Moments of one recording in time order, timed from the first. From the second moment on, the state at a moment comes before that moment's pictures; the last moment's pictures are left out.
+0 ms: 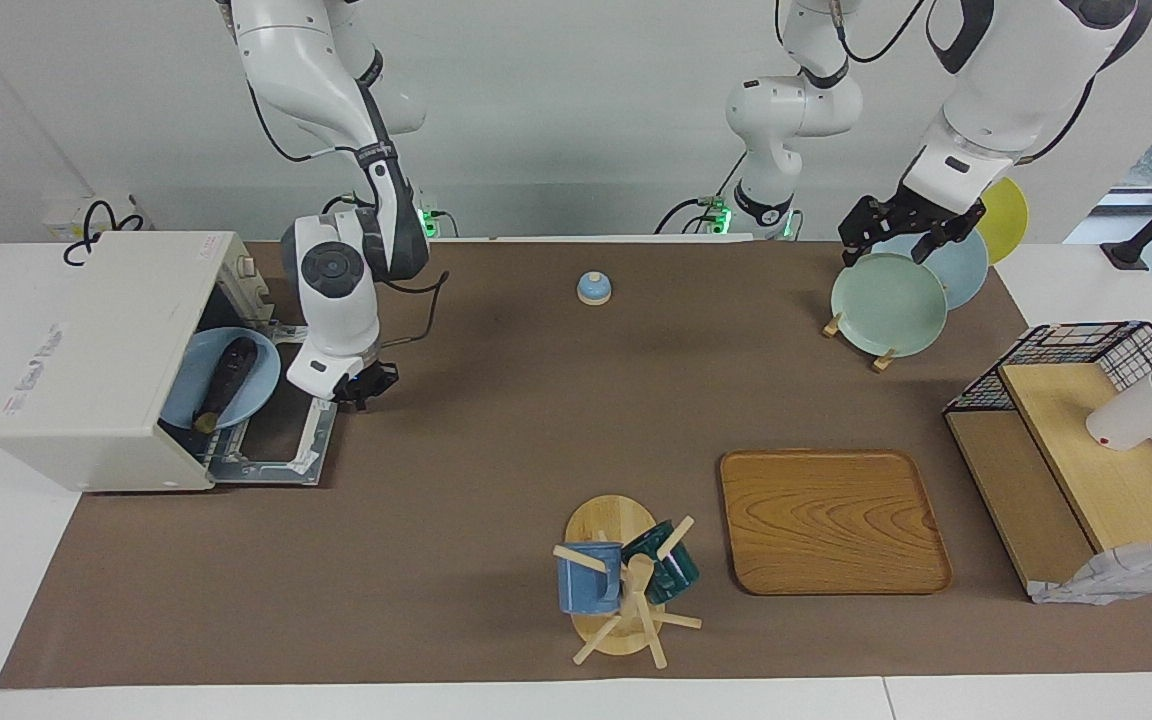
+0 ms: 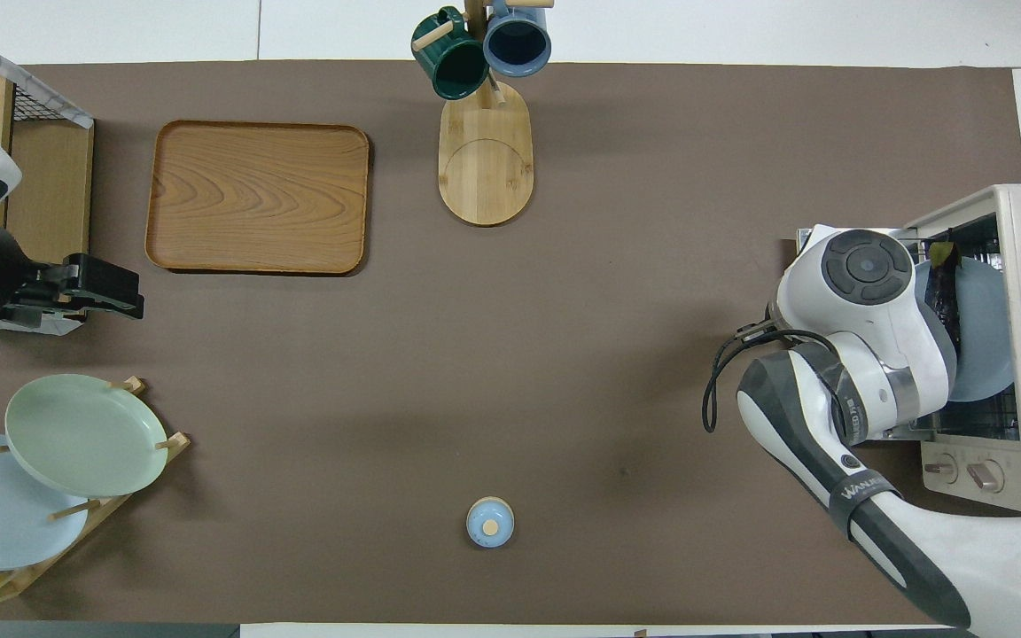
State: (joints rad) left arm -0.05 -0.05 -0.10 -1.63 -0.05 1.49 -0.14; right arm -0.04 0.19 0.17 -2.18 -0.30 2.26 0.01
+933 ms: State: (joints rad) left arm -0.05 -0.05 -0.10 -1.63 -0.05 1.49 -0.14; right arm -0.02 0.20 0.19 -2.18 -0.56 2.22 0.01
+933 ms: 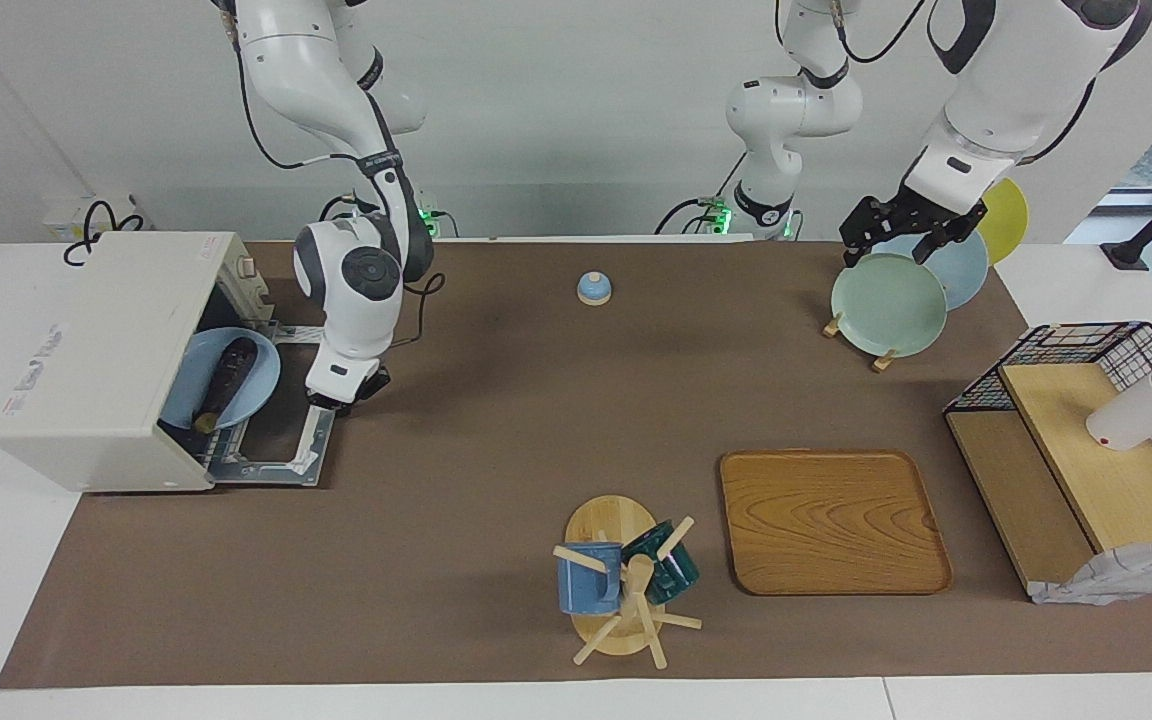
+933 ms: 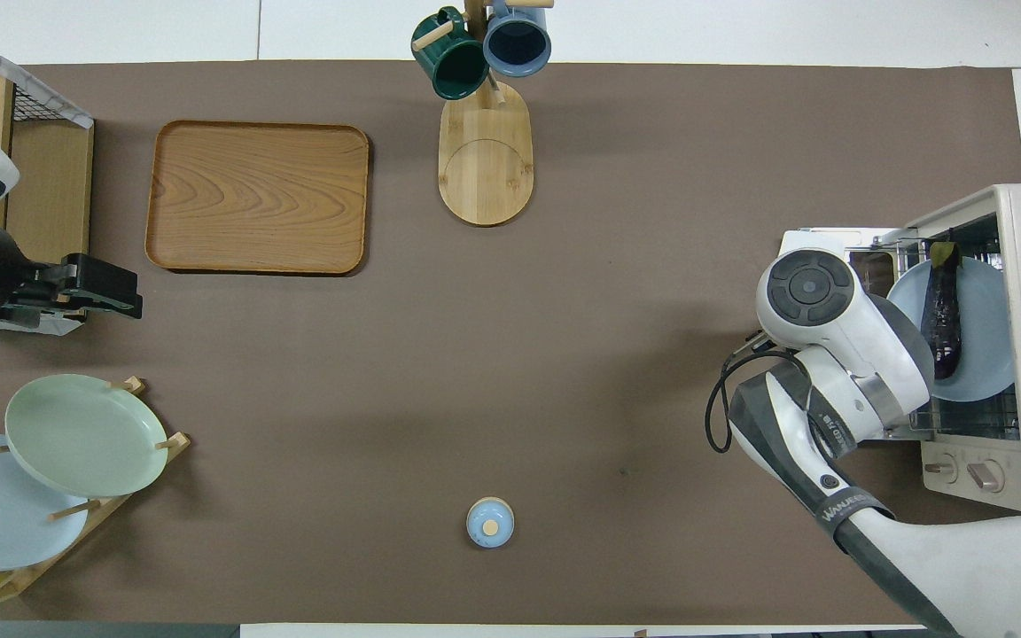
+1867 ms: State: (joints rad) left arm -0.05 -0.05 -0.10 -1.63 -0.05 1.49 -0.14; right arm -0.17 0.04 0.19 -2.00 -0.53 1.96 -0.37
